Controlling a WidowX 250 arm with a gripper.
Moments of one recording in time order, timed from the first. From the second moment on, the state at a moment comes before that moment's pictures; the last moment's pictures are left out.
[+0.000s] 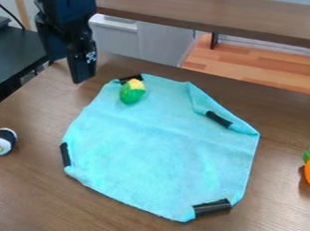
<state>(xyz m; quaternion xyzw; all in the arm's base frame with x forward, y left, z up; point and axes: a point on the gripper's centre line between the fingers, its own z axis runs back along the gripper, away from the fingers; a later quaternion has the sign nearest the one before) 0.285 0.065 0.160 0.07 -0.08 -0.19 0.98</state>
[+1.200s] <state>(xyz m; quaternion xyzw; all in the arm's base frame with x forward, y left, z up) 0.282 -0.040 0.101 0.14 -0.12 -0.30 0.93</state>
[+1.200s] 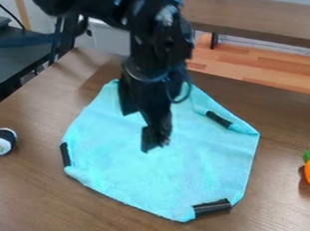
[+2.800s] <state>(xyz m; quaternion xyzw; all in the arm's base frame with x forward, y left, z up) 0.284 -0.109 0.021 0.12 -0.09 -0.35 0.93</state>
